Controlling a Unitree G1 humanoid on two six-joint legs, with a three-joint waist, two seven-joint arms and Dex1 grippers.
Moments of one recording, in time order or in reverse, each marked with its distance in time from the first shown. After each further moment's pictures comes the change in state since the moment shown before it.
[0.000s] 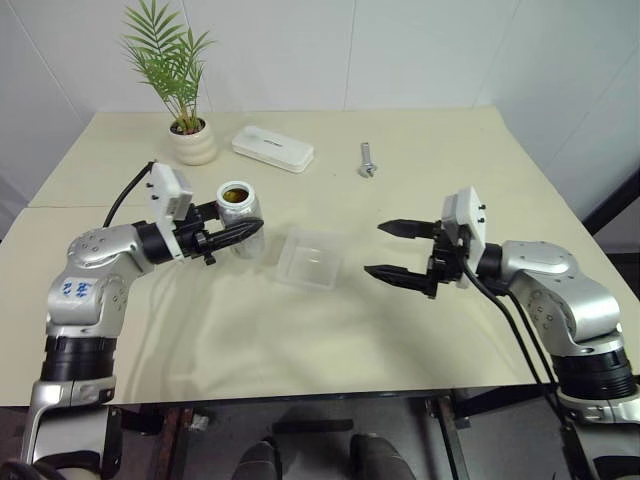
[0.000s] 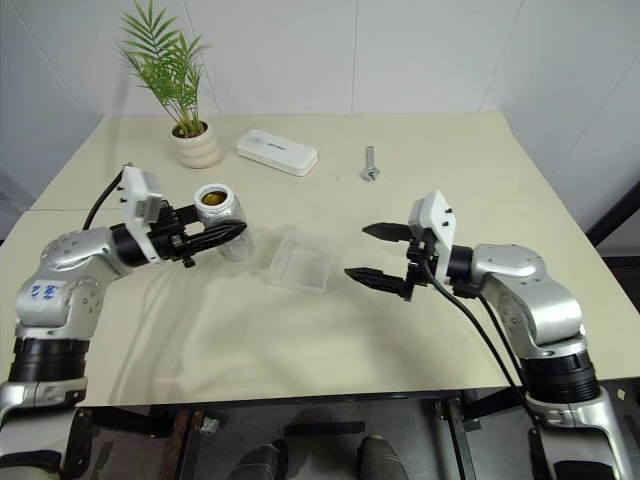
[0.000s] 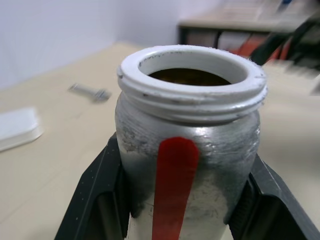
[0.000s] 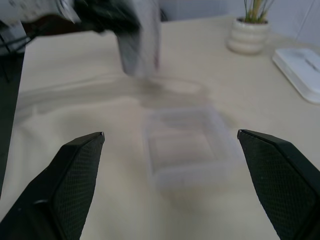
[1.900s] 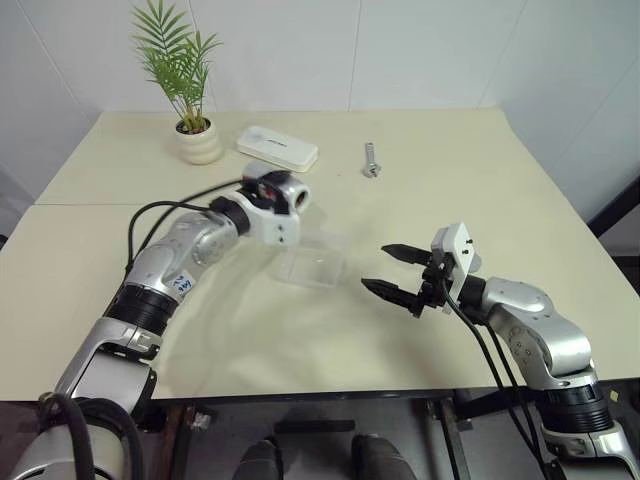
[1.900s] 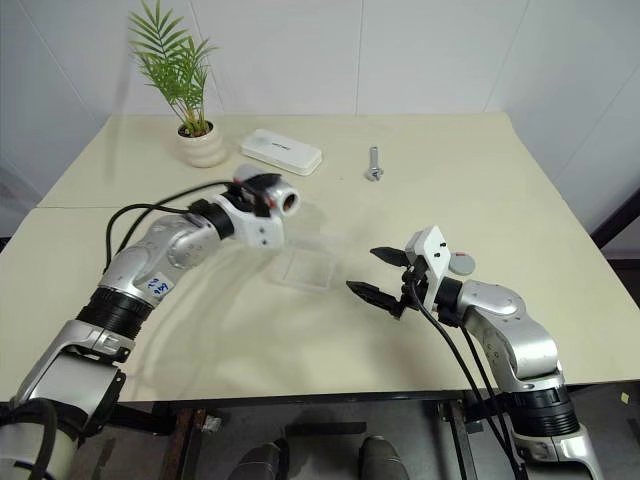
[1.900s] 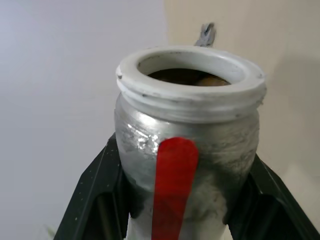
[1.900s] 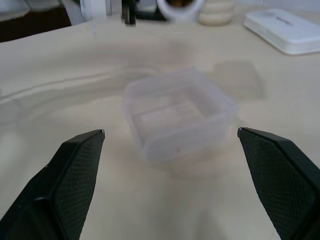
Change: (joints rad) left arm -0.201 -0.093 -0.330 0.259 0.919 -0.591 0.656; right arm 0.196 0.069 -0.018 0.001 -0.038 -0.058 -0.114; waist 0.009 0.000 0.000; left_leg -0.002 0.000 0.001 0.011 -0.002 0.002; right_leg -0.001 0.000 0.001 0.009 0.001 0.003
